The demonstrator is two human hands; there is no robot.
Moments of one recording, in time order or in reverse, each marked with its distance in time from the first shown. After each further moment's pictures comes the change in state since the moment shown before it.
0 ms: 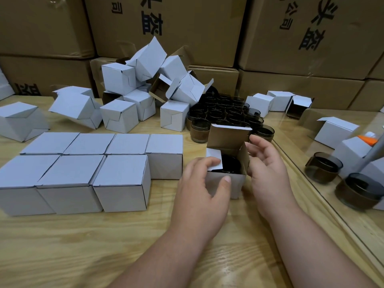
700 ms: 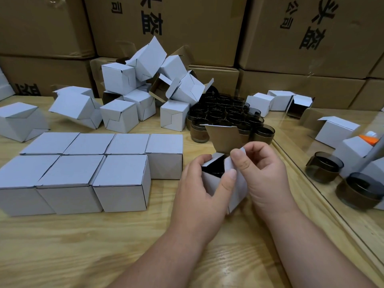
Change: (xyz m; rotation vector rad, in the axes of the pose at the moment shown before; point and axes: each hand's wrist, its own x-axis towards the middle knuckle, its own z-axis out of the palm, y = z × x) left_hand -0.003 0.007 -0.002 -0.106 0.030 -0.057; right_hand -0.013 -0.009 0.003 0.025 -0.148 -0.202
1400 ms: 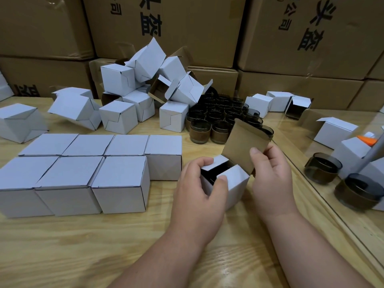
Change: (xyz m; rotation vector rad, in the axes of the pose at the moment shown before) left_hand -0.001 0.004 0.000 -0.048 -0.001 -0.083; right_hand 0.000 0.000 -0.003 0.043 0.107 0.002
